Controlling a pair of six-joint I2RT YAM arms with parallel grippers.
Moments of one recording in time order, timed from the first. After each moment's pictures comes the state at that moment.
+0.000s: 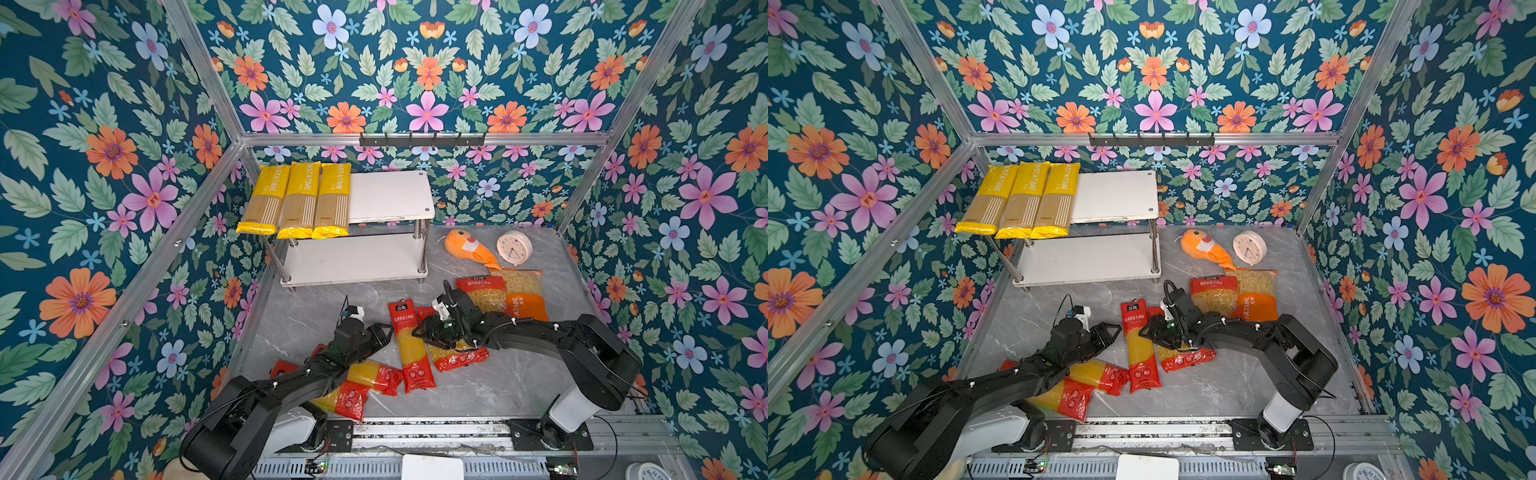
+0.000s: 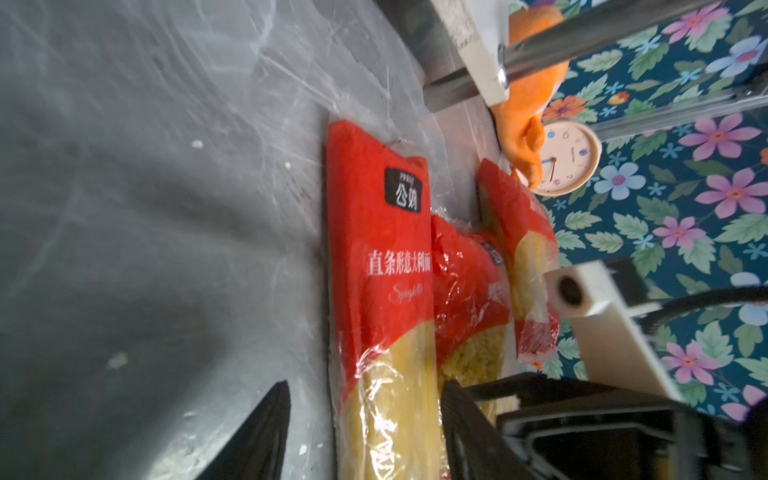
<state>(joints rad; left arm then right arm) -0.59 1.20 0.24 0.40 0.17 -1.05 0.73 1.63 0.82 0.00 -0.46 1.02</state>
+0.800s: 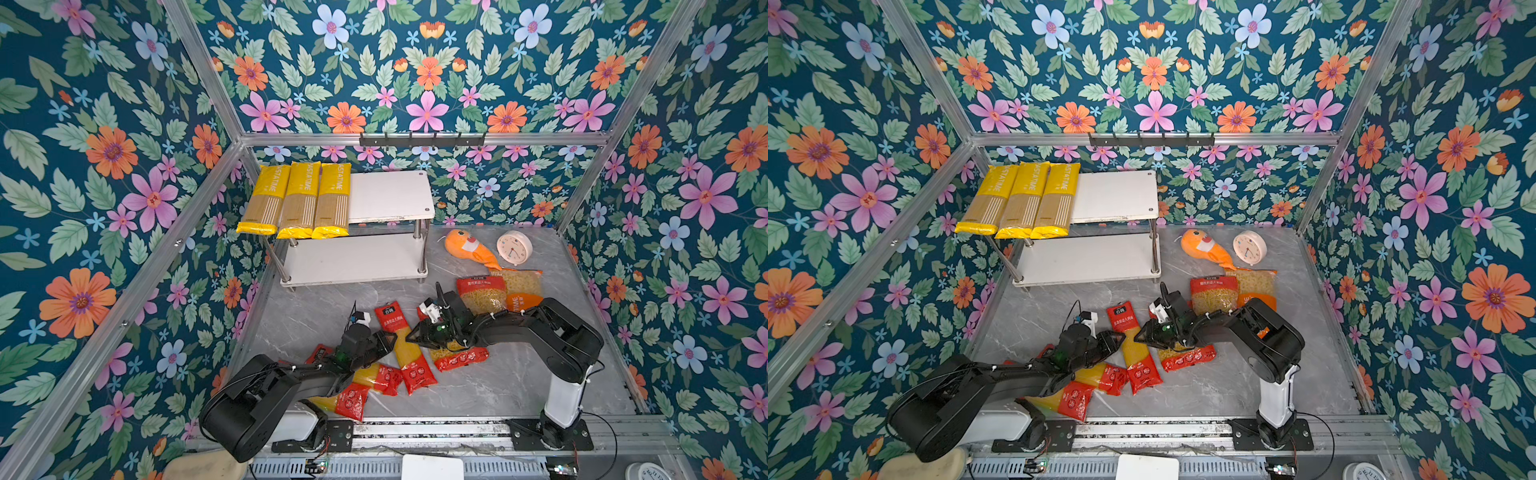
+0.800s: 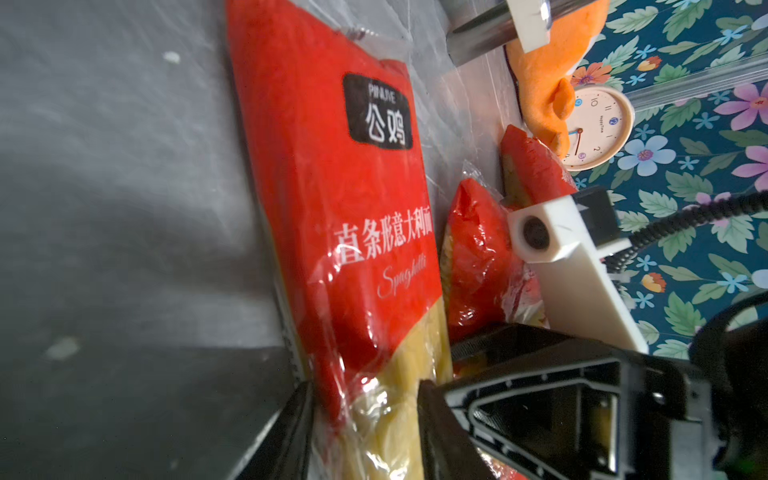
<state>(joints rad) -0.64 1.32 0.19 0.55 0.14 -1.06 0.72 1.88 0.81 0.31 -0.63 0.95</state>
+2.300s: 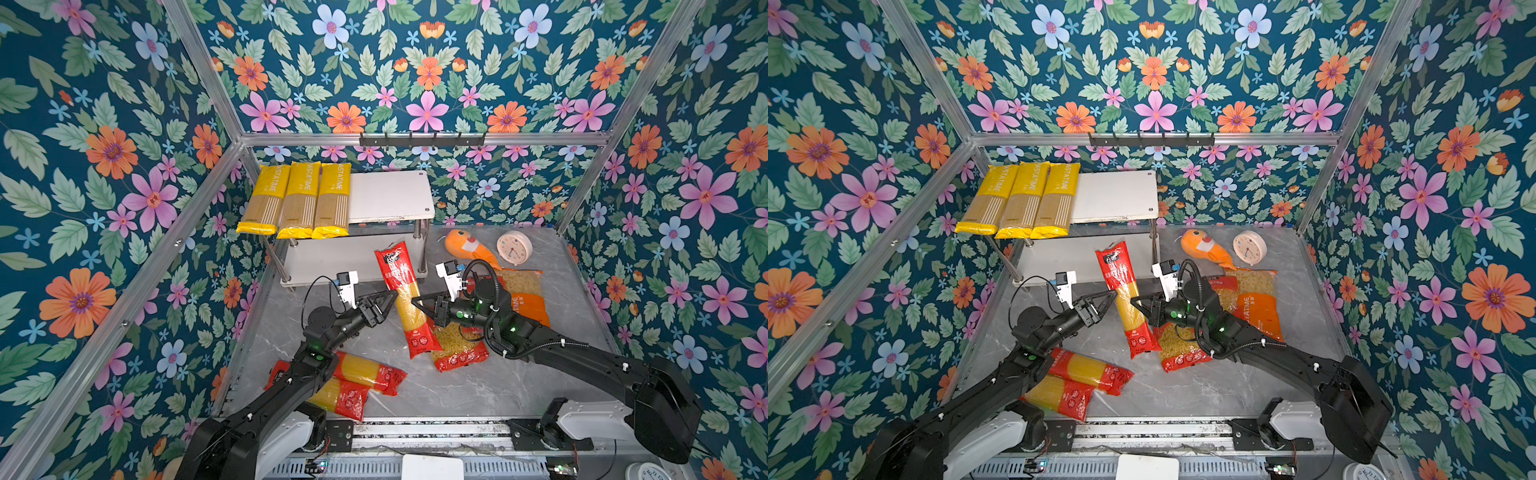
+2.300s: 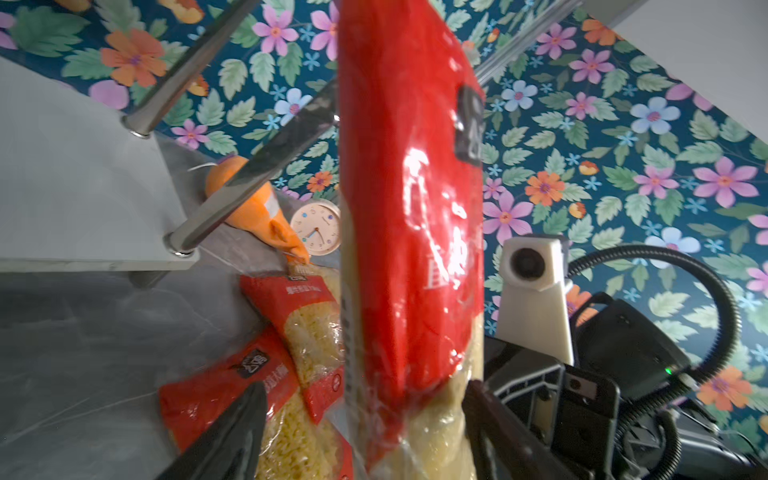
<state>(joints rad) -0.44 0.99 0.34 0.76 0.51 -0.94 0.80 1.28 0.82 0.32 -0.40 0.67</state>
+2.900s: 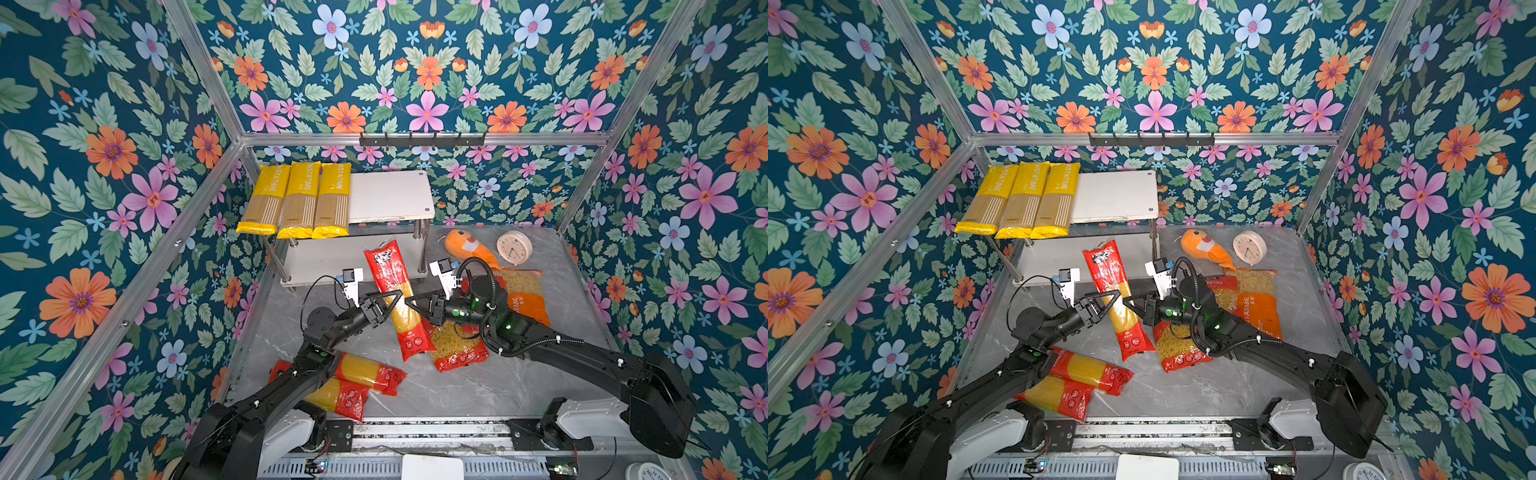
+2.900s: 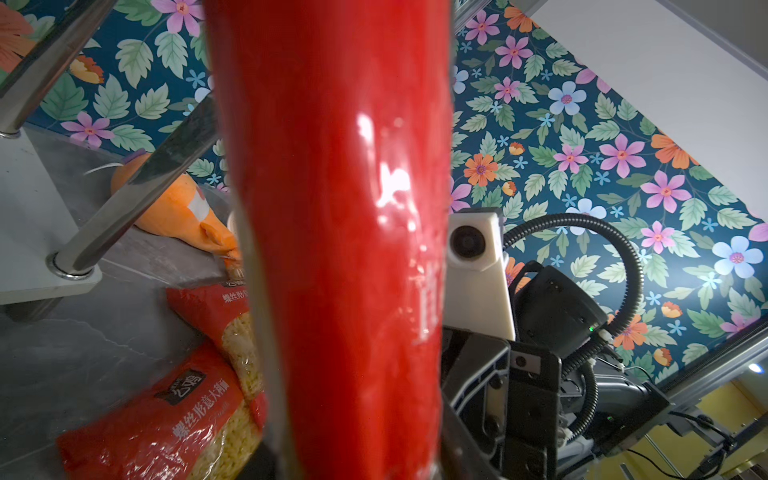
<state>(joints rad) -0.46 1.04 0.35 0.93 0.59 -1.00 0.81 1.32 0.85 0.35 -0.45 0.72</state>
